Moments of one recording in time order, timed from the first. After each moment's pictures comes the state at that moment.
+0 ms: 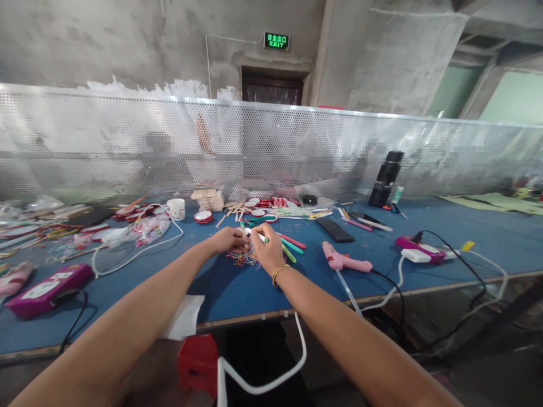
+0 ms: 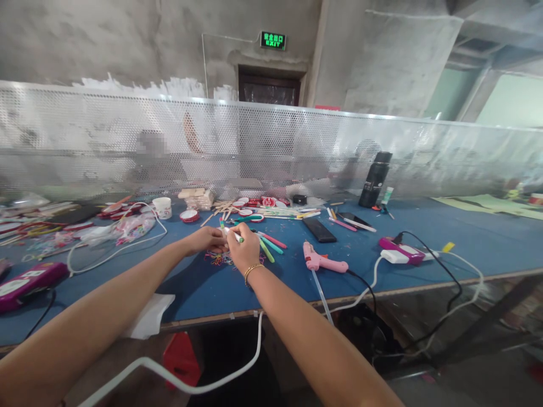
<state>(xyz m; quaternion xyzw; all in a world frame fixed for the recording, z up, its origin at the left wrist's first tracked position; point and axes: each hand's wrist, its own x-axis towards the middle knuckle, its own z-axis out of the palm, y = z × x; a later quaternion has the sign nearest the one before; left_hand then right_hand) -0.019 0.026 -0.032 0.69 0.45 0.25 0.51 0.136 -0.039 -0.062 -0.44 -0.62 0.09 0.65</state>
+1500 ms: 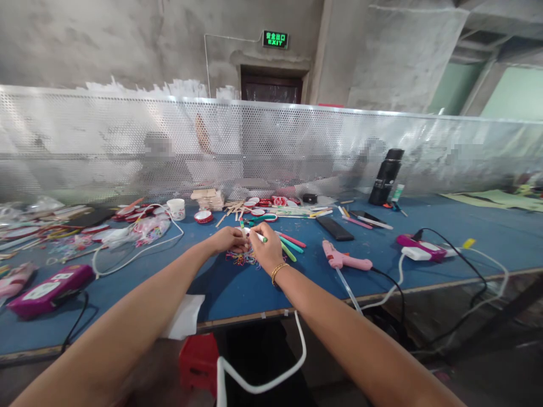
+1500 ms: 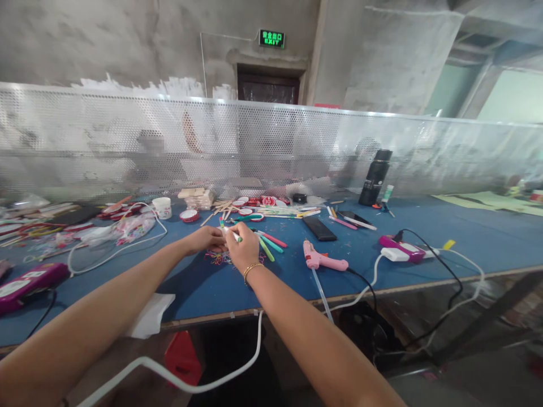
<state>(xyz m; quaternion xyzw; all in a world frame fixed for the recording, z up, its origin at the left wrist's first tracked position) -0.020 0.028 -0.034 0.70 0.45 0.24 0.50 0.136 -0.039 -0.061 -0.45 -0.63 0.09 0.63</state>
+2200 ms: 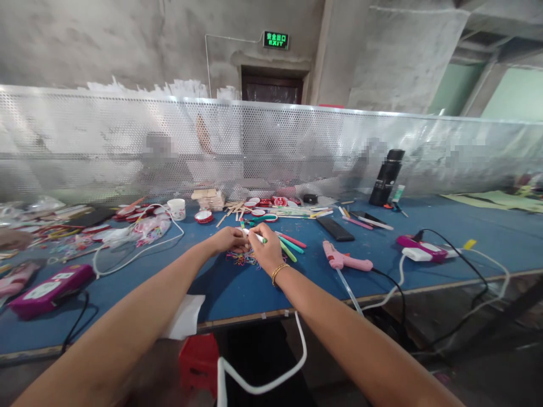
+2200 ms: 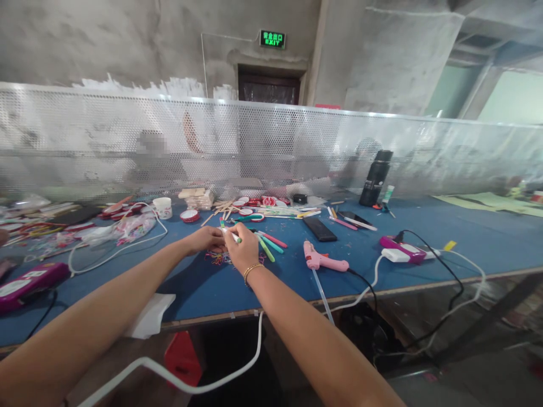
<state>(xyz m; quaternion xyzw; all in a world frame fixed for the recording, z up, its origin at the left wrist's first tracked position) -0.019 0.023 -0.030 0.70 0.44 0.24 0.51 0.136 -0.039 -0.063 -0.44 -0.64 0.08 0.62</state>
